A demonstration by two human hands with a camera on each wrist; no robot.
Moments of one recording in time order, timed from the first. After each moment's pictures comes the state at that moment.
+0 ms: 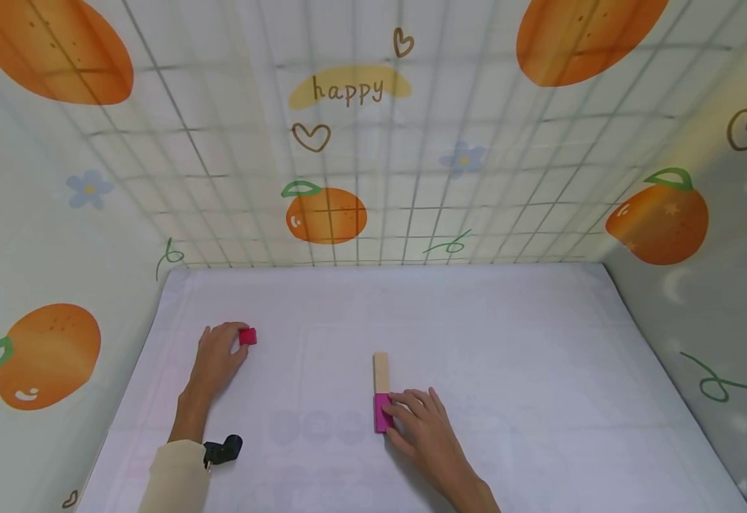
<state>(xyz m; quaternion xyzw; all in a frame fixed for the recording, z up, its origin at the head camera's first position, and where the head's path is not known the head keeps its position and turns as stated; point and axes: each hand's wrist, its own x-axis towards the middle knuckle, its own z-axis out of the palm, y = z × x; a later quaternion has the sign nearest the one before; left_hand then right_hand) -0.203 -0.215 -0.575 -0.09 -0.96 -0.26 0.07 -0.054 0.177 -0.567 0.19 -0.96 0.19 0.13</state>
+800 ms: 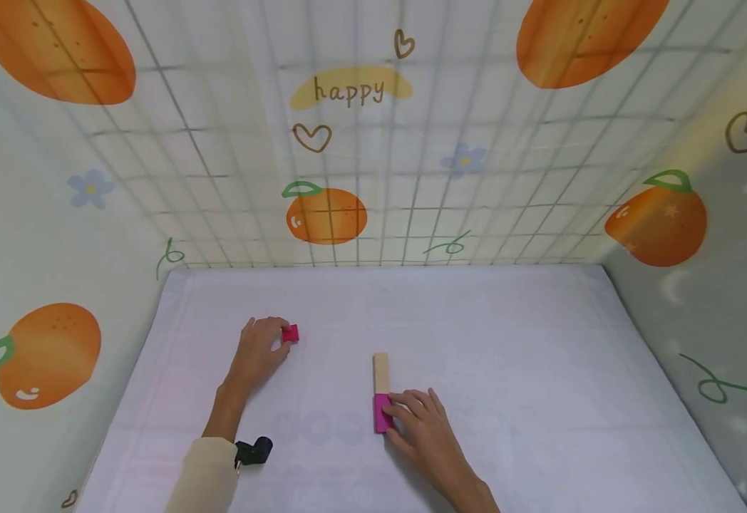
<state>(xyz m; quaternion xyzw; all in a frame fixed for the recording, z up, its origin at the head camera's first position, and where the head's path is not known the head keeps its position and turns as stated) -0.207 -0.146 -0.562 -0.15 -0.95 -0.27 0.05 -0.054 0.179 -0.567 0.19 -0.96 0.20 0.11</state>
